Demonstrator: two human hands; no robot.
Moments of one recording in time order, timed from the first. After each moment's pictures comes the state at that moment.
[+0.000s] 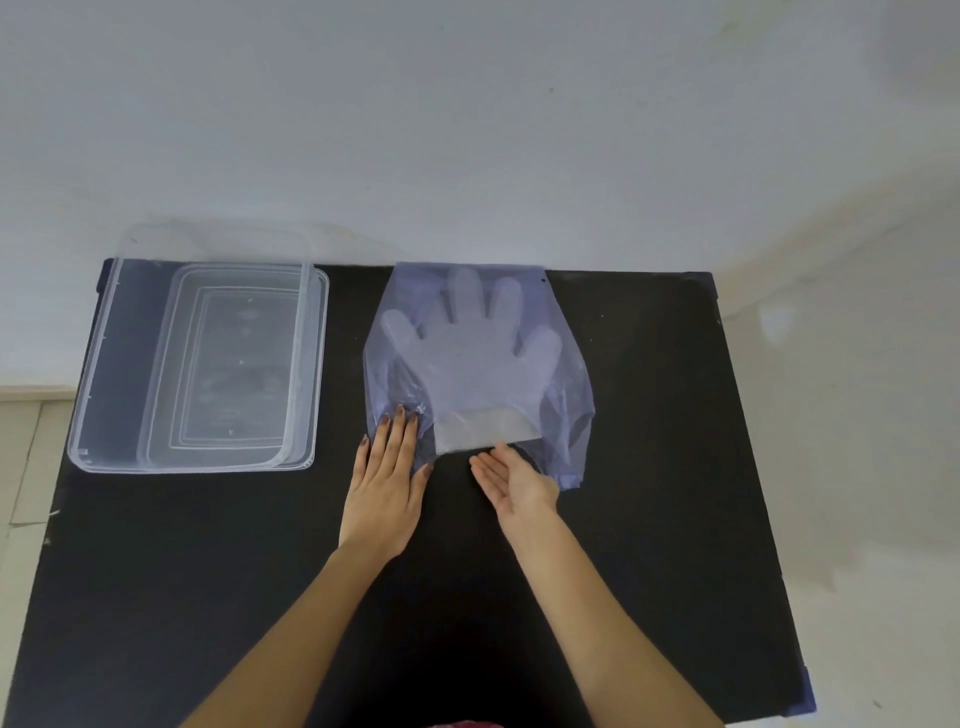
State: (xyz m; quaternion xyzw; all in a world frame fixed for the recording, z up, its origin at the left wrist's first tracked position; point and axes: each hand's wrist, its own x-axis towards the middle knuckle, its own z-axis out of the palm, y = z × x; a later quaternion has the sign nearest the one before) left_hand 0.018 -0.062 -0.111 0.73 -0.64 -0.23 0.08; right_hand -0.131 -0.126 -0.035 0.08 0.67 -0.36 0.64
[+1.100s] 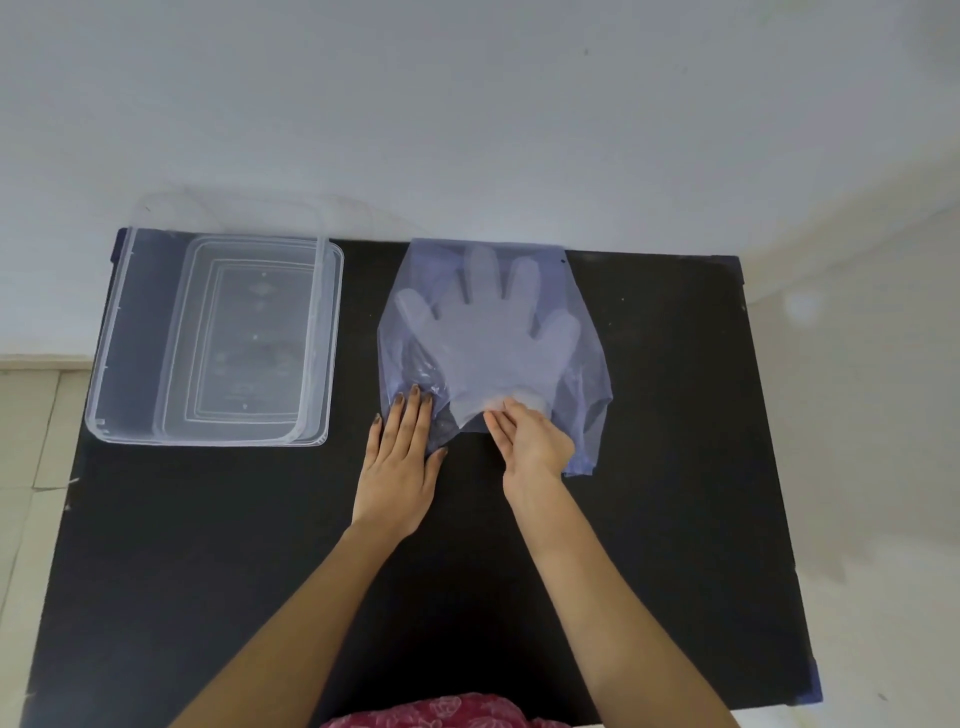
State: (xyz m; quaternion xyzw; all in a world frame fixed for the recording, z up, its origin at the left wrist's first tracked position) left_hand 0.018 -0.061 -0.115 0.73 -0.65 -0.20 0.05; right_hand -0.111 -0.144 -0.026 0.06 0.67 -0.43 0.60
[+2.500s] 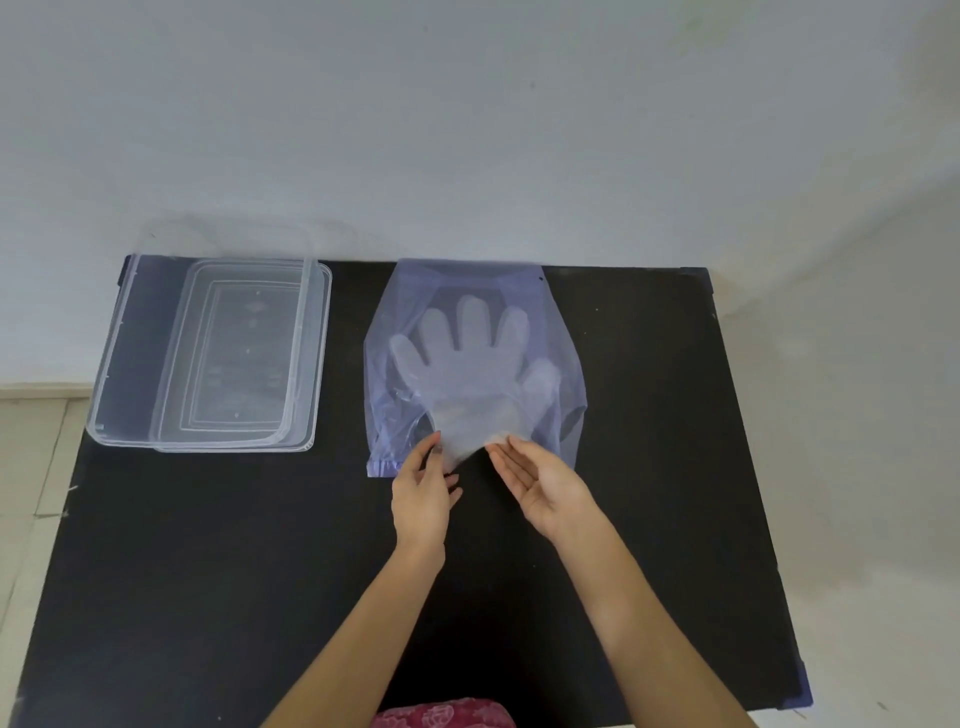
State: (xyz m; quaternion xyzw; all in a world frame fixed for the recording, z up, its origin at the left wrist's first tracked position) left_hand -0.062 -0.065 -0.035 0.71 -0.02 -0.53 0.46; right_hand -0.179 -0.118 -0.007 0.05 0.58 -0.33 0.74
